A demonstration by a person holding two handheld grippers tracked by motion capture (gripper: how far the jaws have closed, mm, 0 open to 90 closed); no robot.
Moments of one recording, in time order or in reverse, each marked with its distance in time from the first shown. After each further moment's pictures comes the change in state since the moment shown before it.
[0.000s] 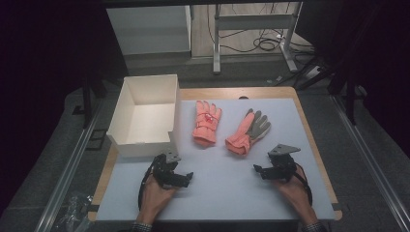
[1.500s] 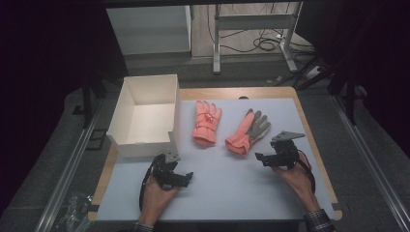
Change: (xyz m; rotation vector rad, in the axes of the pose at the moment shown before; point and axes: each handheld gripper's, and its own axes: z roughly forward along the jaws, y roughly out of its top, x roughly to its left) left arm 0.001 -0.001 -0.001 -0.008 0.001 0.003; right arm -0.017 0.036 -0.011 -0.014 -0.002 0.077
